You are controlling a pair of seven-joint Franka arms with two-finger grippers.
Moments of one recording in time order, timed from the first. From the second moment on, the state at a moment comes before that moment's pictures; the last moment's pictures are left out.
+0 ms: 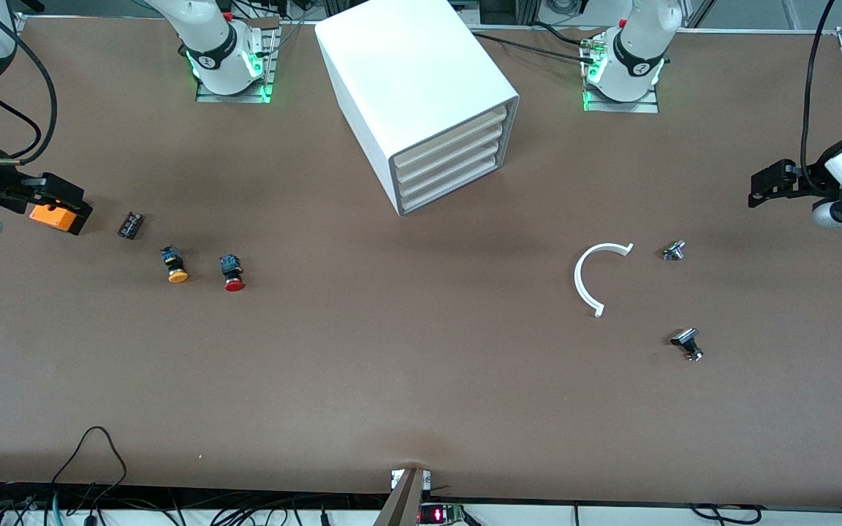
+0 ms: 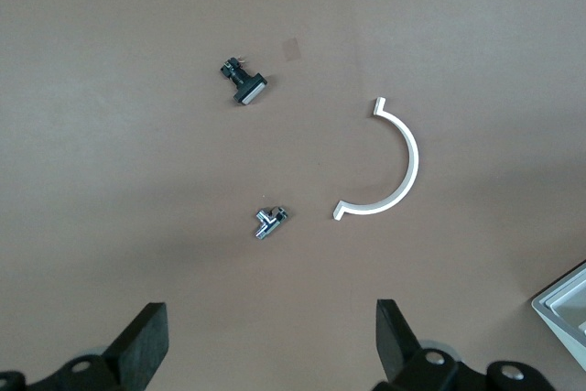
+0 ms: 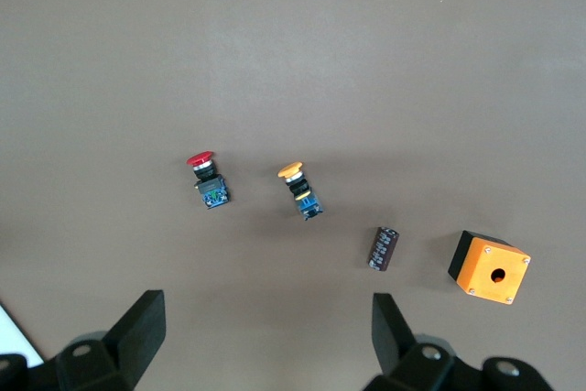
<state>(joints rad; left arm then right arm) 0.07 0.07 -0.04 -1.60 0.02 1.61 0.18 0.10 0.10 -0.13 -1.60 -0.01 1.66 0.00</state>
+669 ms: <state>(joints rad) 0.07 0.07 -0.04 -1.60 0.02 1.61 0.18 0.10 0.10 -0.12 -1.60 -0.01 1.67 0.00</state>
